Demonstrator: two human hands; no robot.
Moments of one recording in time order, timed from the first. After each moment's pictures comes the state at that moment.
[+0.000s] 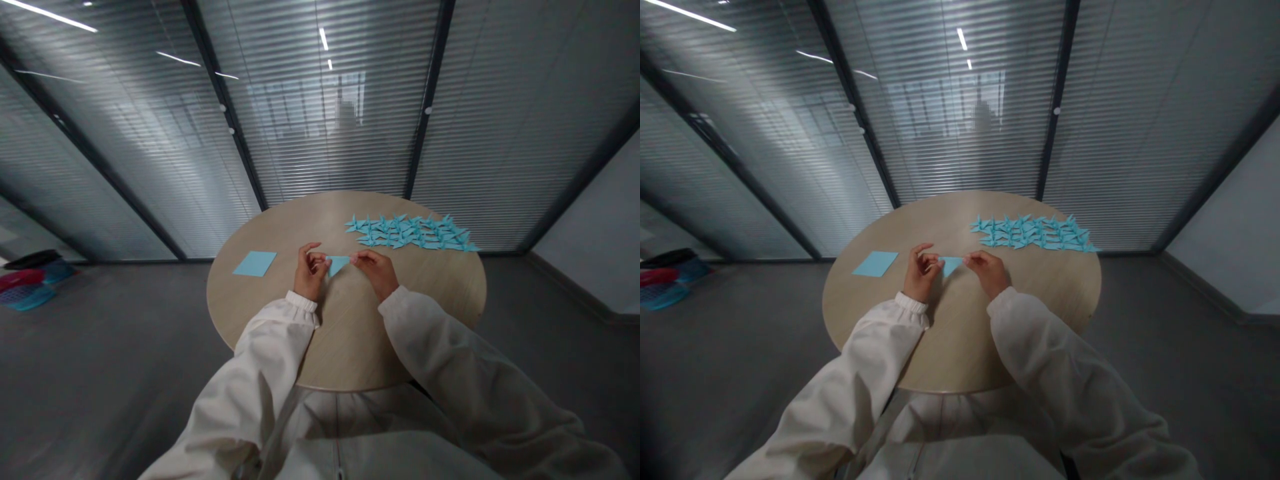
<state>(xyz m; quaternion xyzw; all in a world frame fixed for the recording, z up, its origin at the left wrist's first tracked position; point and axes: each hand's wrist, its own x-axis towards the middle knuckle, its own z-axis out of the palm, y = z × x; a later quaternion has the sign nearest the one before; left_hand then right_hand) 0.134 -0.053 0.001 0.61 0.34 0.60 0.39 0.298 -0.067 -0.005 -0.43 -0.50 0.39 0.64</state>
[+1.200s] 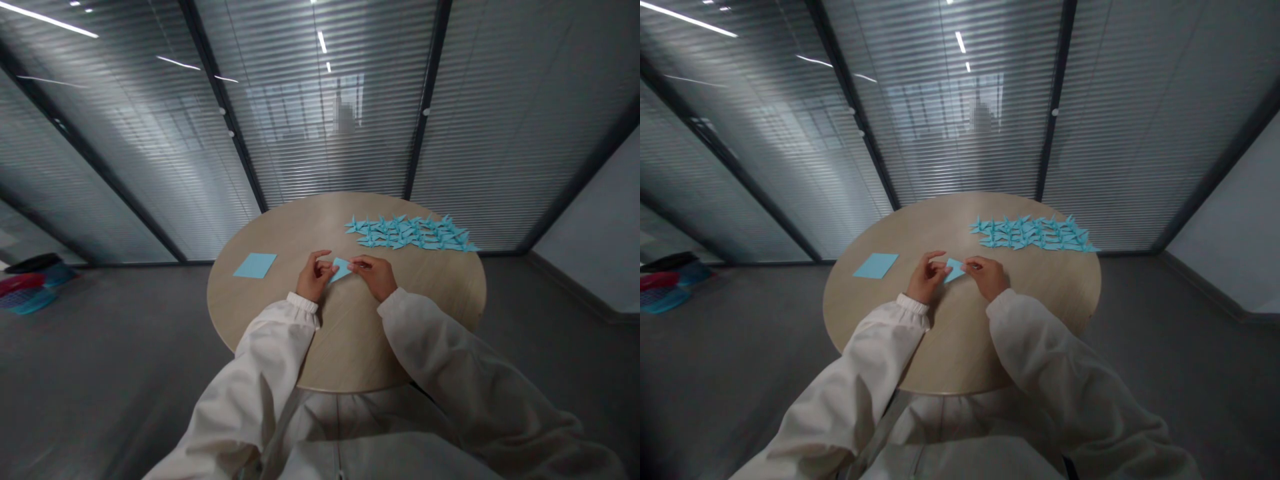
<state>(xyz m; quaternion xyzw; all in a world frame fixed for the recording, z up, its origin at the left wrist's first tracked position) 0.133 -0.052 -0.003 0.64 0.37 0.52 0.43 0.302 -0.066 -0.013 -0.48 -0.61 0.28 0.57</state>
